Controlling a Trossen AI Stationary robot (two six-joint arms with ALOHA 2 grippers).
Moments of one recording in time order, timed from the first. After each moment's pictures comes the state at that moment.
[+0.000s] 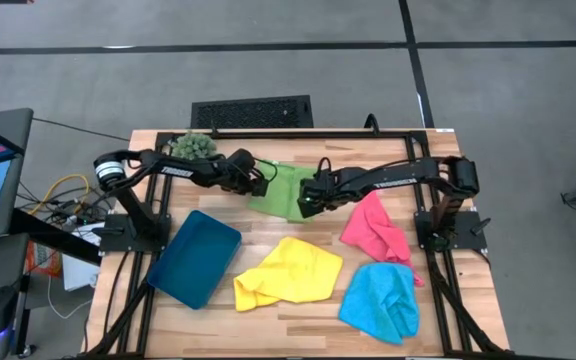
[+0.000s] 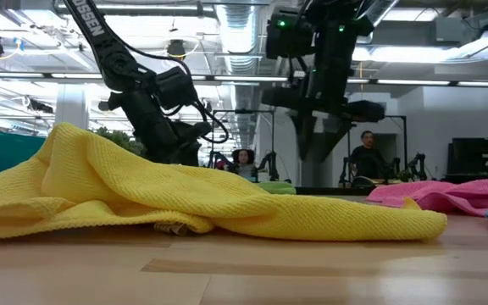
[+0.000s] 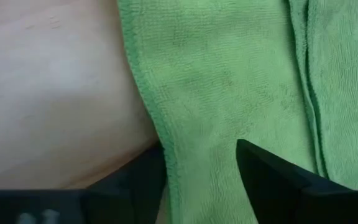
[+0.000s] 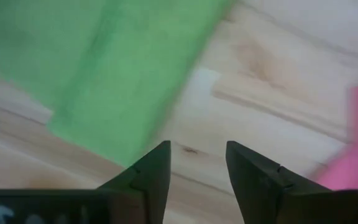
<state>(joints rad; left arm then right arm) 0.46 1.73 0.74 0.00 0.16 -0.83 -0.07 1.79 1.29 -0.87 0.22 1.08</state>
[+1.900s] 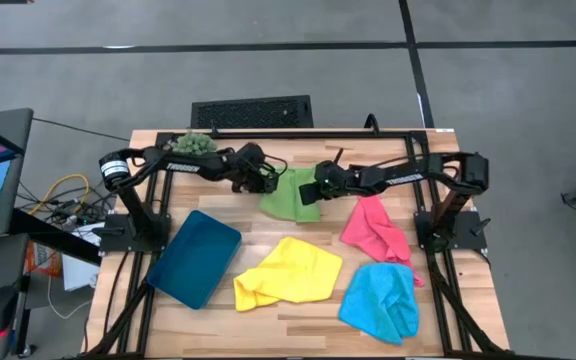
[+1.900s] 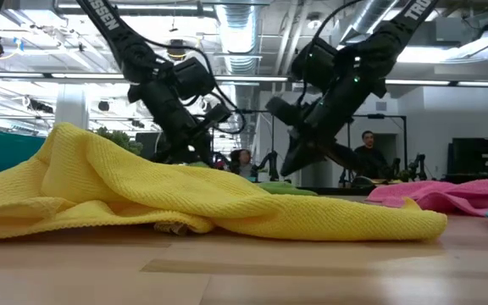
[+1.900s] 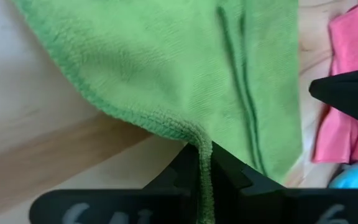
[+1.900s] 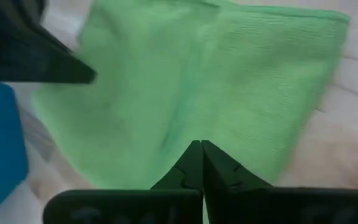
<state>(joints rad) 0.46 1.73 0.91 -0.10 0.28 -0.96 -0.25 1.71 0.86 -0.01 0.05 0.86</state>
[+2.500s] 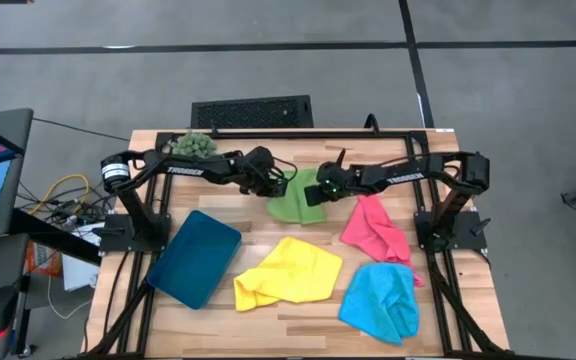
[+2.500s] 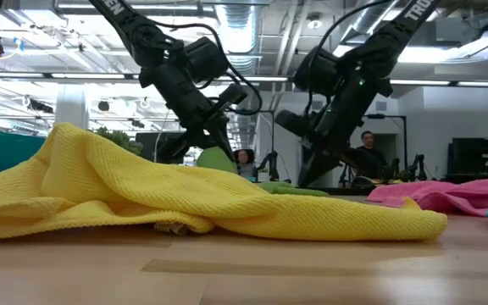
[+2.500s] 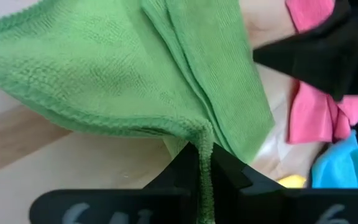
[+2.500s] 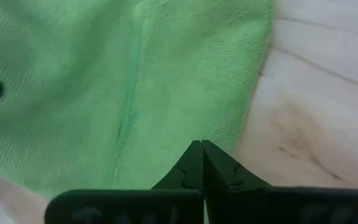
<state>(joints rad) 0.36 1.73 1.01 -0.15 0.23 -0.96 -0.26 1.71 0.86 -0.15 0.05 0.89</state>
